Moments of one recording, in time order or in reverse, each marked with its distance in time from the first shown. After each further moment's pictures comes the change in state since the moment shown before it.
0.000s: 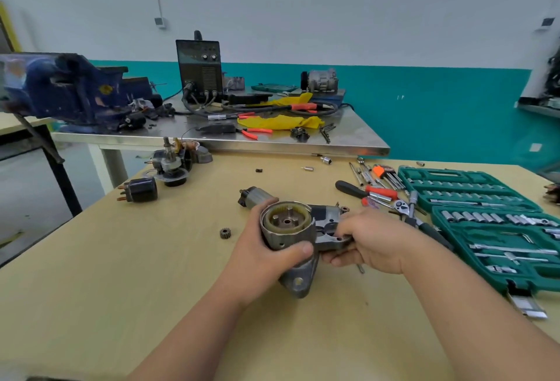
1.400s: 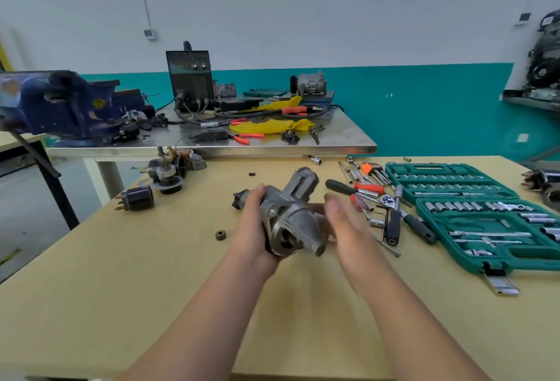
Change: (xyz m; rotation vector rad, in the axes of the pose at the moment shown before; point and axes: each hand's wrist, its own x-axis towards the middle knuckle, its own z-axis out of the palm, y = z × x) left_hand 0.027 0.046 0.023 -0.981 0.110 -0.669; right_hand -0.015 0.039 0.034 0.098 0.281 -0.506
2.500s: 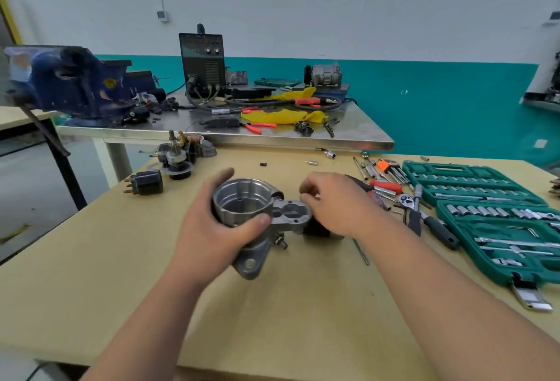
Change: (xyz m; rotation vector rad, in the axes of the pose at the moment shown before) left_hand -0.030 0.033 -0.078 0.970 0.179 0.891; right_hand 0.075 -0.023 0.018 -1.113 -0.141 -0.363
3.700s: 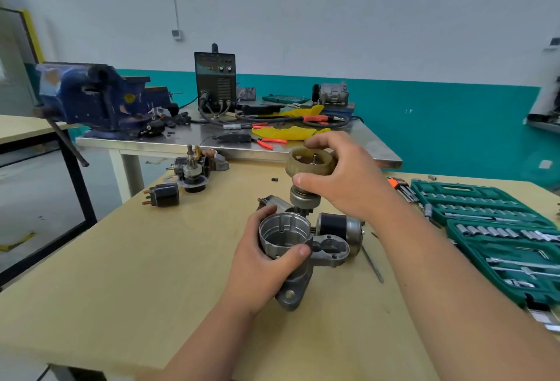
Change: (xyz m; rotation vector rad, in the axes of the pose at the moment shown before) left_hand -0.014 -0.021 0.029 -0.162 -0.069 -0.001; right_hand 0.005 -0.055 -0.060 0.461 0.211 -0.068
